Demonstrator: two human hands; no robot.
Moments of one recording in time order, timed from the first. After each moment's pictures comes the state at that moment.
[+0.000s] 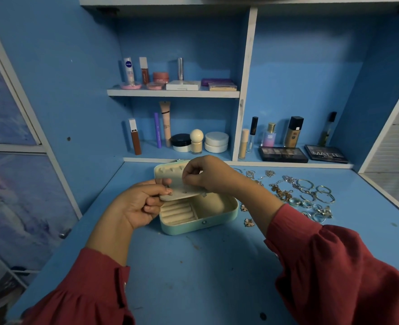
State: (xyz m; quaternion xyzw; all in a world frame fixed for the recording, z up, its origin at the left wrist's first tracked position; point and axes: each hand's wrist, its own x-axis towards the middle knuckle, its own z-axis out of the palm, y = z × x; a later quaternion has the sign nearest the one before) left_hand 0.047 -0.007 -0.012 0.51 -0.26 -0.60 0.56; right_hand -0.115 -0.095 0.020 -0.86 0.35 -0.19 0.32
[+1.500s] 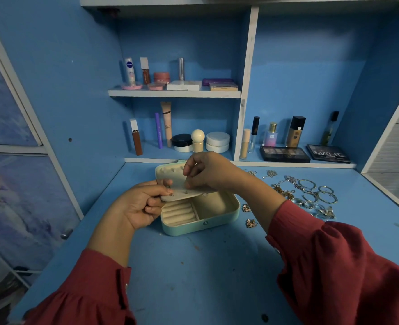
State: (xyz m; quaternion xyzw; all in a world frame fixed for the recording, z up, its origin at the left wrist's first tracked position) left_hand 0.047 -0.009 -0.013 0.52 -0.26 -0.59 0.56; right_hand -0.115 -0.096 0.029 -0.83 0.35 -0.19 0.40
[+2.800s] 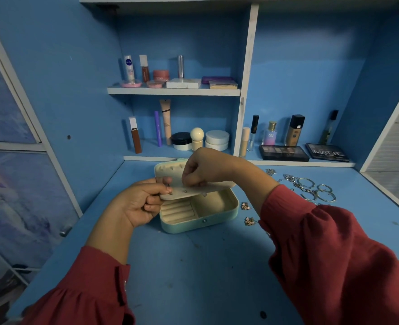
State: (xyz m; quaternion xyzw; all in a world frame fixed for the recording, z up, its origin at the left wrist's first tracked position) left_hand 0.047 -0.008 -0.012 0.52 -0.27 -0.58 0.56; right_hand -0.107 -0.106 0.043 -0.90 0.33 -0.06 0.29
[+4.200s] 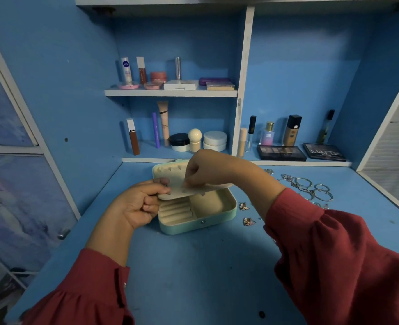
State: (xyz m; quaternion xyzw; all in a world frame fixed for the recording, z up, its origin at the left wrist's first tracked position) left_hand 0.048 -0.012 -0.015 0.51 -0.24 -0.60 0.57; right_hand -0.115 -0.099 0.047 -0.92 0.34 -0.05 0.19
